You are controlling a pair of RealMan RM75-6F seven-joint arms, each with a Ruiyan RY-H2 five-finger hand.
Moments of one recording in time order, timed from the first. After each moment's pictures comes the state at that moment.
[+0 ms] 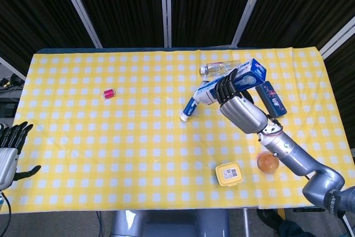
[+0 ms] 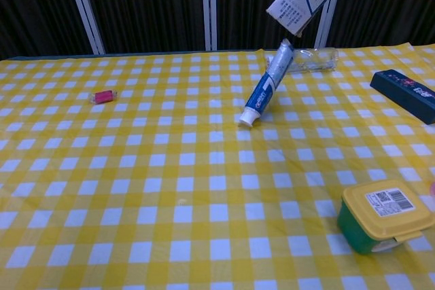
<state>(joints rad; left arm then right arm) -0.09 -1.04 -0.02 -1.75 1.46 1.44 0.10 0.75 -1.08 0.22 -1.61 -1.69 1.20 -1.17</state>
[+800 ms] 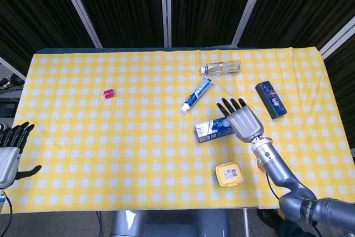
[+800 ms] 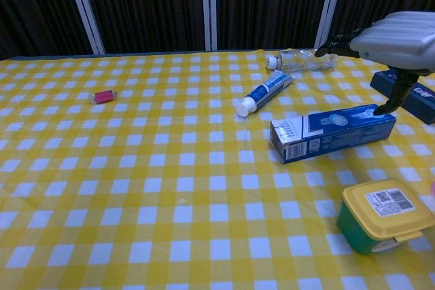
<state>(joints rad) -0.10 -1.05 -0.03 -1.74 1.43 1.41 0.11 0.69 -1.27 0.16 -1.66 -1.17 0.97 -0.73</state>
